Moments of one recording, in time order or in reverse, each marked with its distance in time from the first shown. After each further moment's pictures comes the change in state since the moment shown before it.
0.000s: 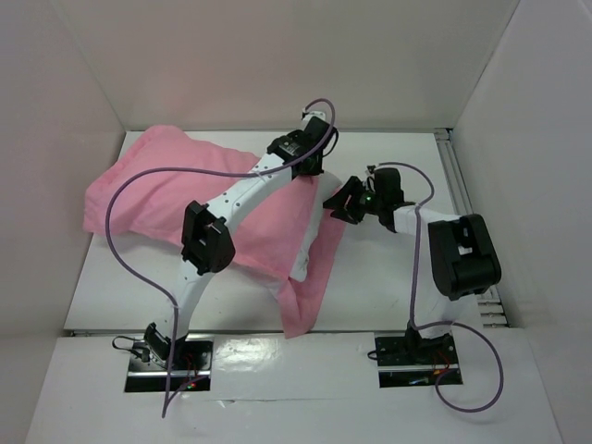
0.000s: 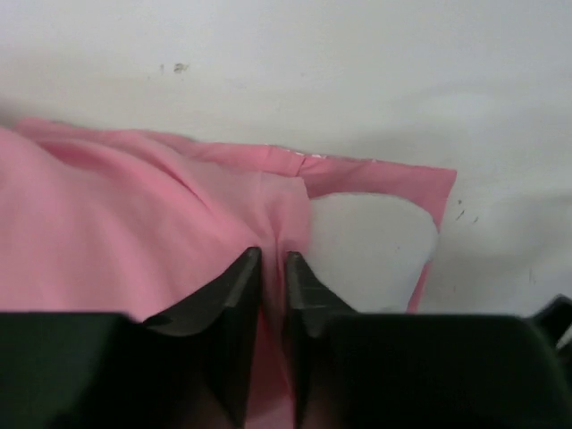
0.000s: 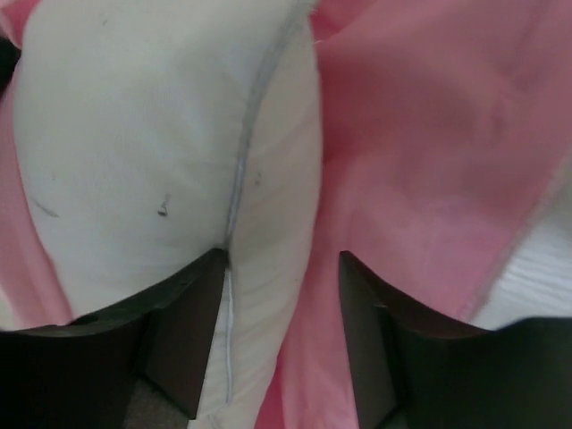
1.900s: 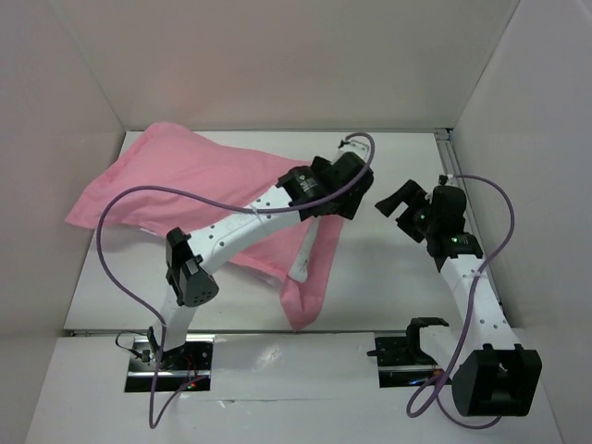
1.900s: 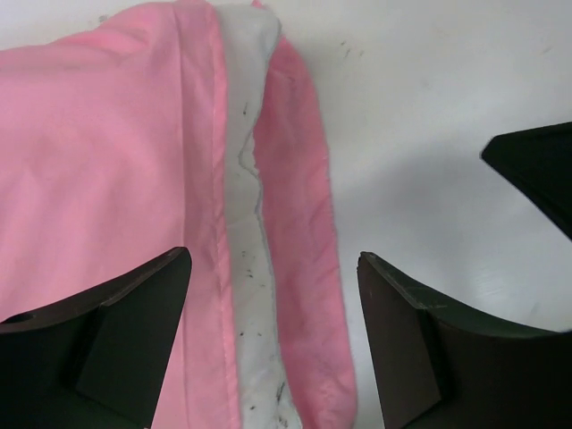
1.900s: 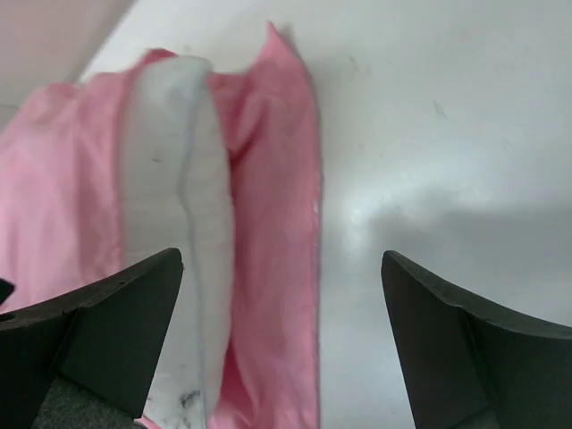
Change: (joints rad) left arm -0.263 -0.290 -0.174 -0.126 -0.011 0.075; right arm -0.204 -0.688 -0.115 -0.473 0.328 -0.138
